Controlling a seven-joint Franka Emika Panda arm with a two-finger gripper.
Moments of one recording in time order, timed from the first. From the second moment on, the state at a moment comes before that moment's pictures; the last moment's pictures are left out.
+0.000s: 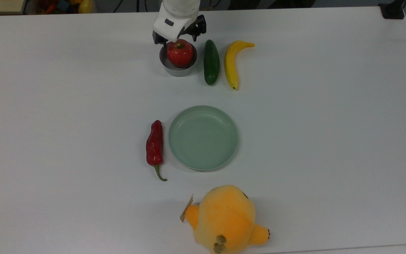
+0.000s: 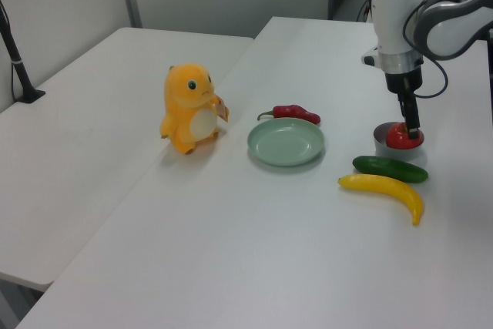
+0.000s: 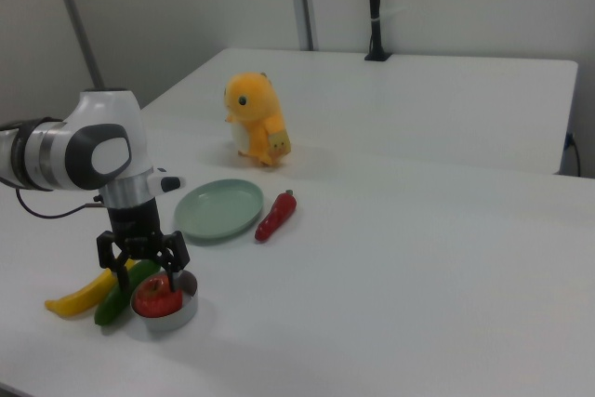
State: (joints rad) arm 0.17 -0.04 -0.02 -2.26 -0.08 2.00 -0.15
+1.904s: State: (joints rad) arm 0.17 -0.08 -0.01 -2.24 -0.10 2.01 -0.20
